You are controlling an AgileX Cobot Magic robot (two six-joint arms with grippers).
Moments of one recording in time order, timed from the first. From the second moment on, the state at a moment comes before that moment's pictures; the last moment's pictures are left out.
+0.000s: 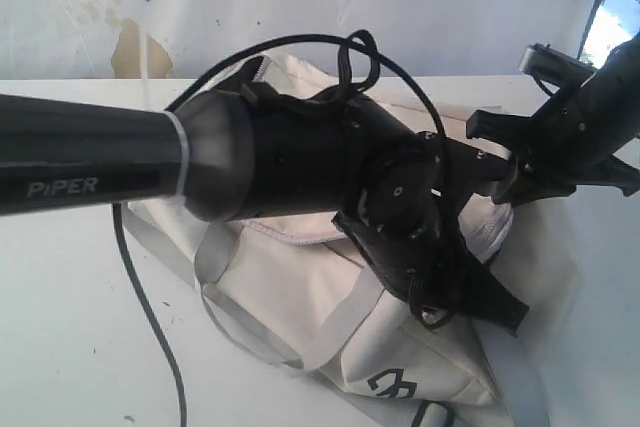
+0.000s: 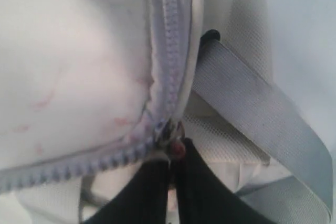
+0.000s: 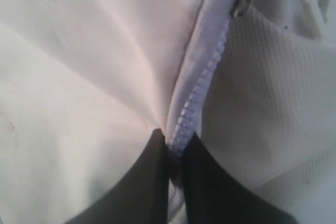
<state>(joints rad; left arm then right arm) -1.07 2.02 -1.54 0.00 0.71 -0.26 0.08 1.70 -1.17 0.41 0.87 -0.04</state>
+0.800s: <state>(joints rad) -1.03 1.94 -1.55 0.11 0.99 -0.22 0.08 1.70 -1.17 0.36 0.88 -0.04</state>
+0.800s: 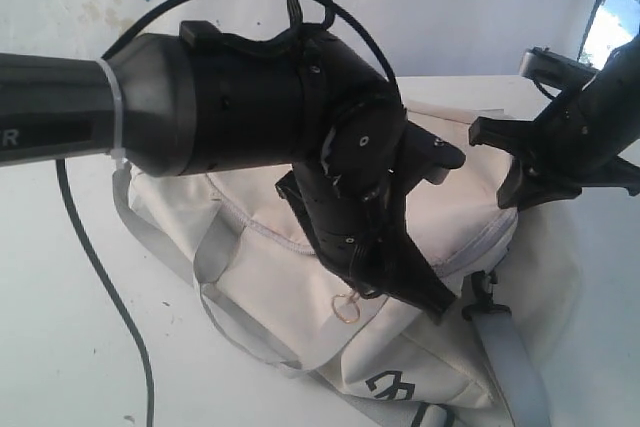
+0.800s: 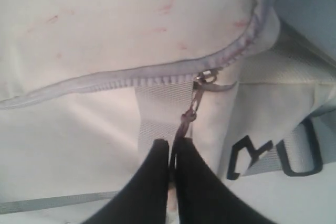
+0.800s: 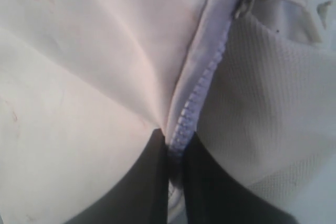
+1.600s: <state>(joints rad) -0.81 1.94 -1.55 -0.02 1.01 -0.03 0.08 1.66 -1.17 0.35 0.88 -0.11</state>
